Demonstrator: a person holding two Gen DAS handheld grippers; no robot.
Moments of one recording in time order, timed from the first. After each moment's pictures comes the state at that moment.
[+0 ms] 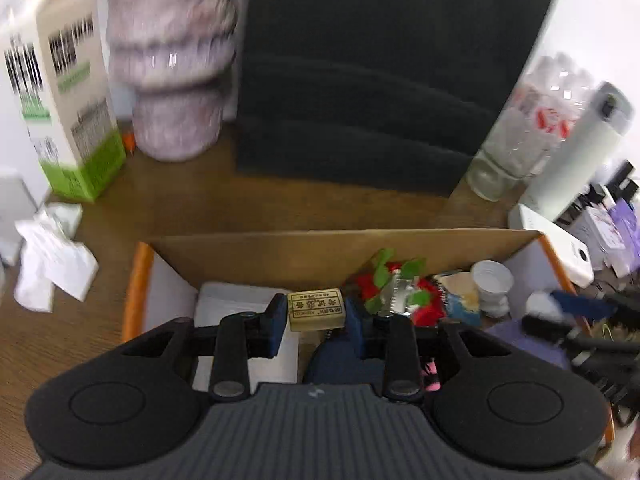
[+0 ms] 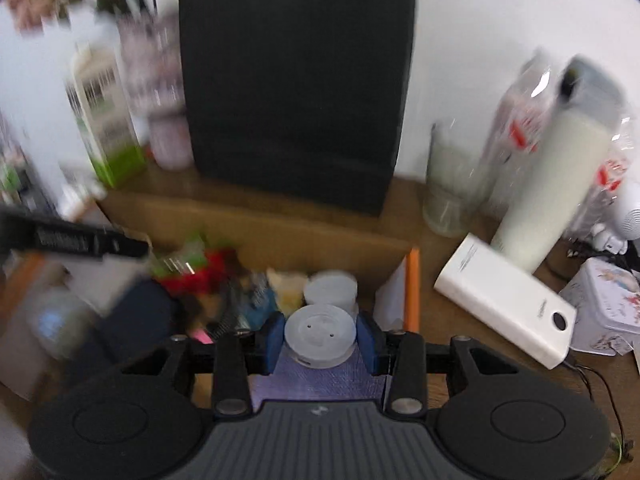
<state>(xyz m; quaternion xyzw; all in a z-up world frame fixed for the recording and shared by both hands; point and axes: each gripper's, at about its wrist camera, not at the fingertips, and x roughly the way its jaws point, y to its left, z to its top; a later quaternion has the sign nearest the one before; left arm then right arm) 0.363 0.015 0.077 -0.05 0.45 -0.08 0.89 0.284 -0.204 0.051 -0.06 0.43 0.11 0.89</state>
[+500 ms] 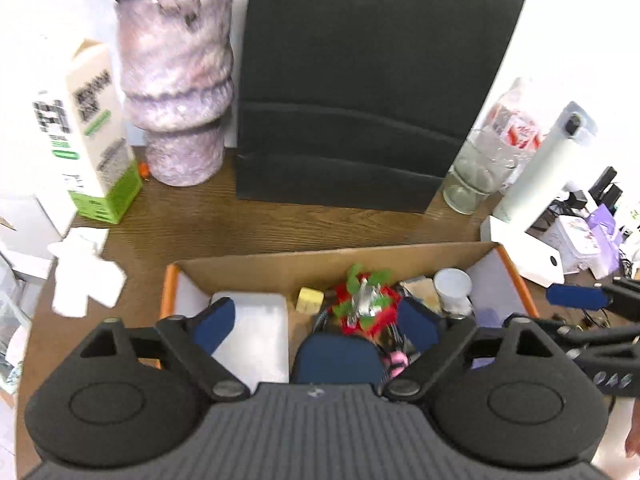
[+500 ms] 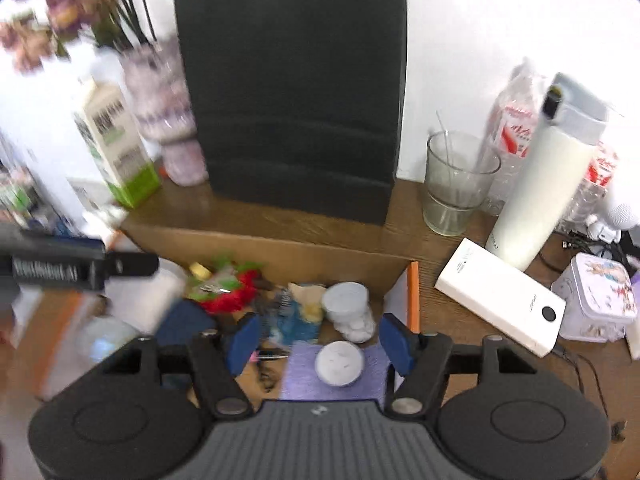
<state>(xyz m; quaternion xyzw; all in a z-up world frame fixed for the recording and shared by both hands) 0.318 0.012 0.143 -0.03 0.44 -0.08 0.89 0.265 -0.208 0.119 0.00 0.44 0.12 0.89</state>
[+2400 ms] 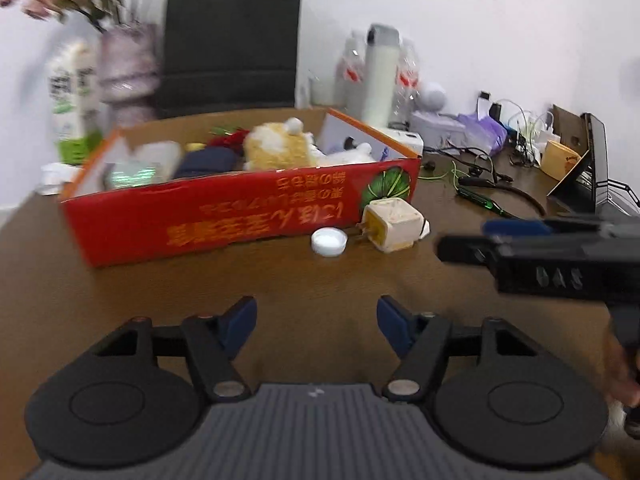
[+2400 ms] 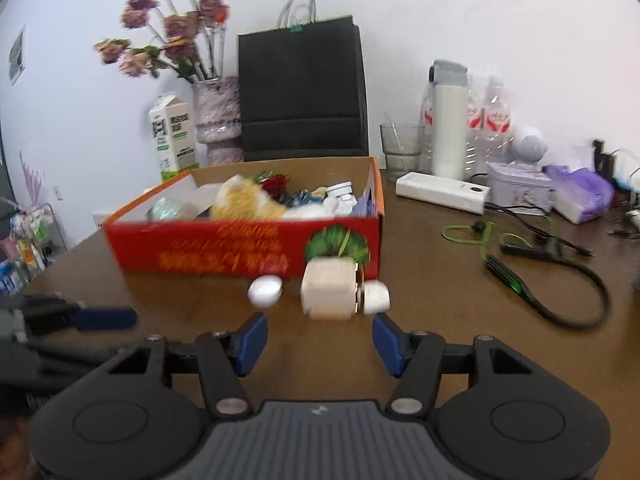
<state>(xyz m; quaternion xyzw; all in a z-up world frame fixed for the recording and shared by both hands) 0.043 -0.069 0.030 0.03 0.31 -0.16 0.93 -0.002 -0.253 0.020 0.03 0.28 0.11 0.95</state>
